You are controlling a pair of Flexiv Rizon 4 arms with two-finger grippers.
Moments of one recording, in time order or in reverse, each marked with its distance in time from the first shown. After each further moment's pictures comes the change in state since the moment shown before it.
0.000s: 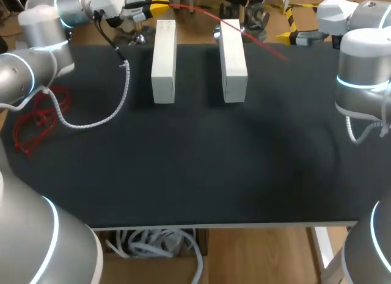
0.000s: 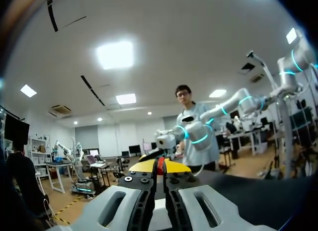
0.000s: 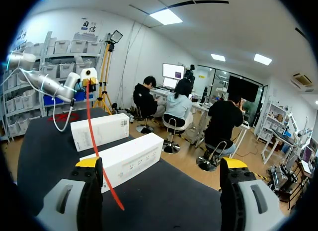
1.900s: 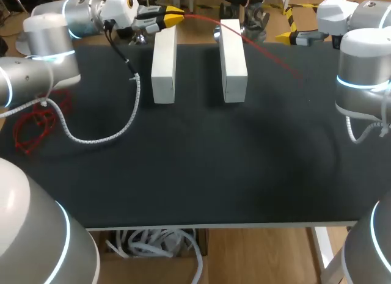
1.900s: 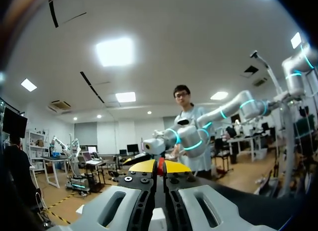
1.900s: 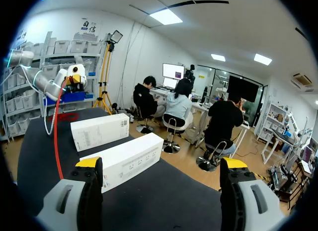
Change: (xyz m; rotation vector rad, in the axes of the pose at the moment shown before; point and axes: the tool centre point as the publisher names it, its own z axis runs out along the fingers) left arm 0.060 -0.010 0.057 -0.005 -0.019 -0.063; right arm 0.000 0.000 0.000 0.000 0.000 0.000
